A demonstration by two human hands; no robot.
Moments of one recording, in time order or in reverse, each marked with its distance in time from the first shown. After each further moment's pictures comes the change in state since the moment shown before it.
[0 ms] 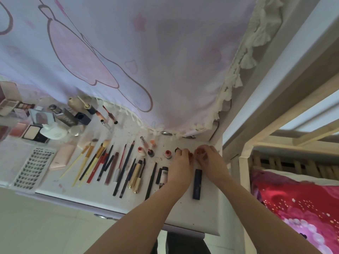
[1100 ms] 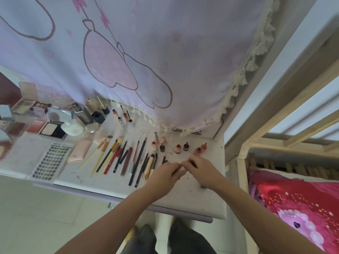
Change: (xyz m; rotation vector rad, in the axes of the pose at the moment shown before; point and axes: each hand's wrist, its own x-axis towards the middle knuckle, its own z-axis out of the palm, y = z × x) left_hand -0.074 -0.064 -0.079 0.012 -0.128 0.337; right_hand -0.071 -0.092 0.002 0.031 -0.301 -0.006
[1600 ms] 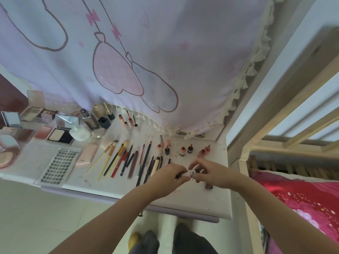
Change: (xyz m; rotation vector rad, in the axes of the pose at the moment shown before) left_hand -0.010 0.002 -0.027 0.074 -0.116 0.141; right_hand -0.024 -0.017 -0.027 0.007 -0.316 0.019
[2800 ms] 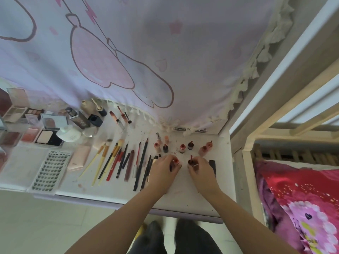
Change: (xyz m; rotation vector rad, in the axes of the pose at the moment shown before) left_hand 0.036 -0.047 0.044 -0.078 0.337 -0.322; right_hand 0.074 0.049 0.065 0.135 0.673 0.082
